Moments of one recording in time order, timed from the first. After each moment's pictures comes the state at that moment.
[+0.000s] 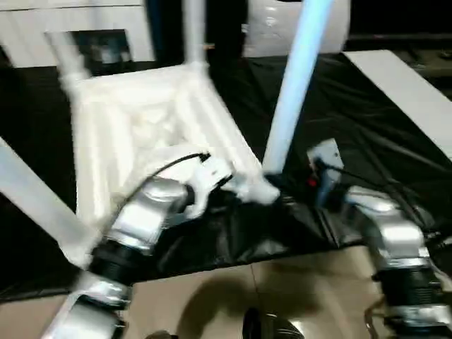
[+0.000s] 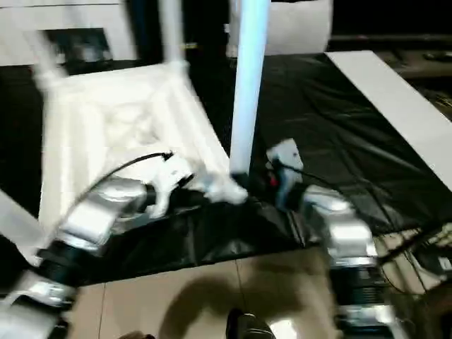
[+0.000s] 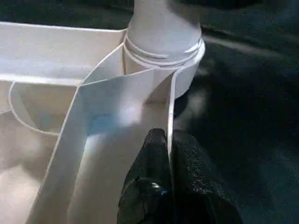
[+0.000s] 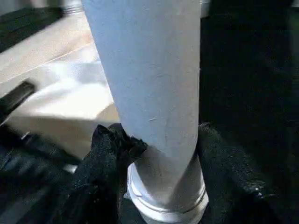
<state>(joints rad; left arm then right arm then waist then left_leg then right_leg) -0.55 0.16 -0.25 0.27 0.08 0.57 -0.82 -0.41 -0.21 -0.03 0.19 0.19 0.42 0.67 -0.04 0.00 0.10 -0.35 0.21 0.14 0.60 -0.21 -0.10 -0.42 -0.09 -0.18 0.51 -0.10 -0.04</state>
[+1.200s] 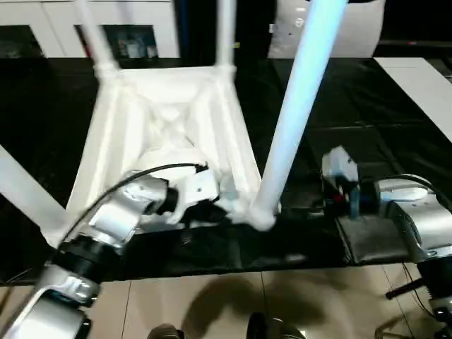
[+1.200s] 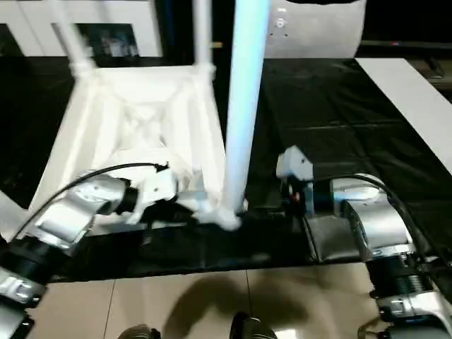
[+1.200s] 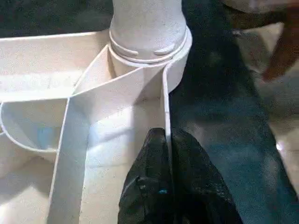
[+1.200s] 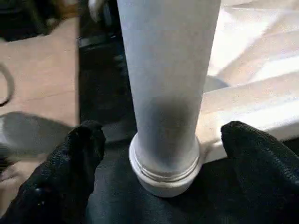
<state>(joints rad) -0.56 0.46 -0.38 0.30 0.02 0.19 -1.30 -0.45 -0.57 0.14 0.23 0.25 0.24 1.39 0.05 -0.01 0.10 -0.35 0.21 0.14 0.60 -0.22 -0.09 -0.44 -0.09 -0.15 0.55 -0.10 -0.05</state>
